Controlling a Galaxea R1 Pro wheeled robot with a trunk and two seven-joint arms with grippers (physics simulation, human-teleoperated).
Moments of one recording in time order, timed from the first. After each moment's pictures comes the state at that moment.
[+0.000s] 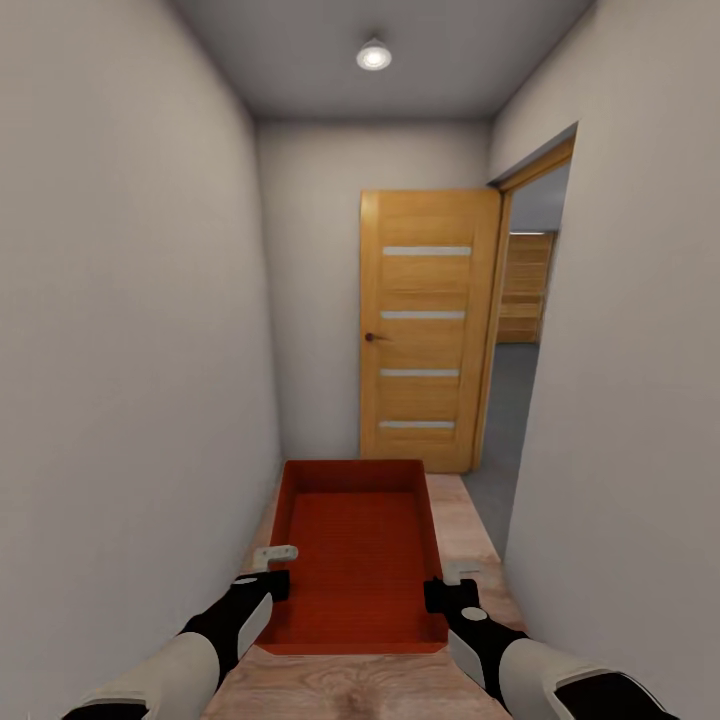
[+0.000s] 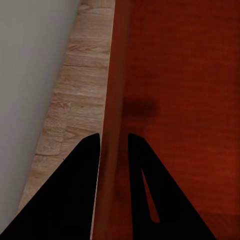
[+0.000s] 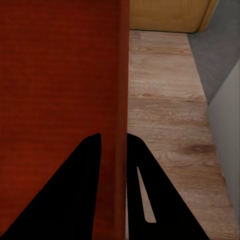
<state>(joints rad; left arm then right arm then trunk) -0.69 -0.11 0.03 -0.26 0.05 0.16 0.20 -0.74 0.12 0.15 0.02 -0.08 -0.24 -0.14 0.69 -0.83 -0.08</state>
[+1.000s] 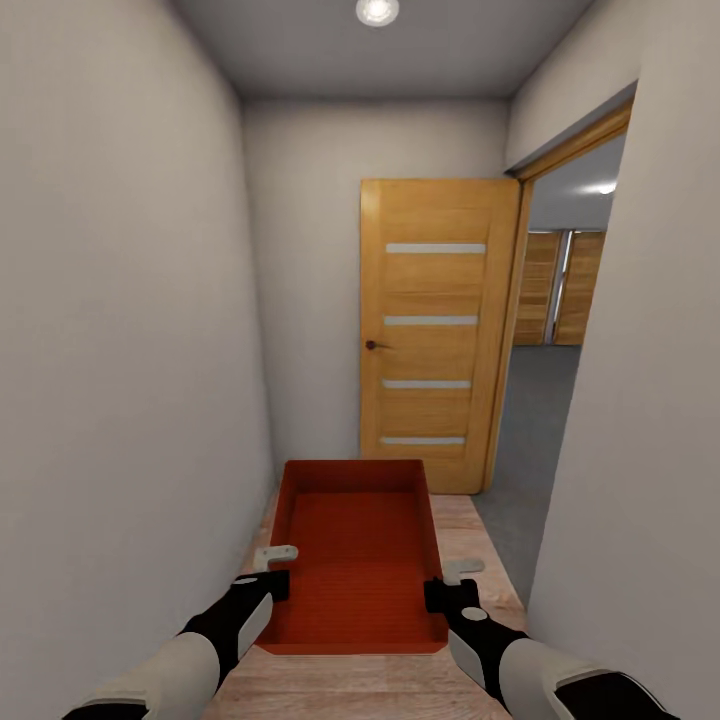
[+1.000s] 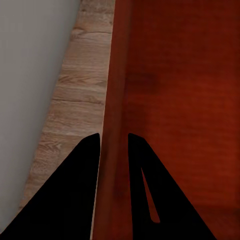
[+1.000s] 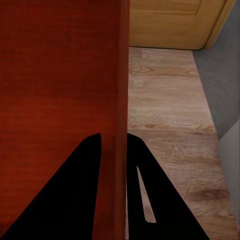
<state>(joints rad) -0.69 -0.11 0.03 -0.26 0.05 0.16 0.20 -0.74 0.12 0.15 0.02 -0.08 -0.24 -0.14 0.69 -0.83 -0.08</state>
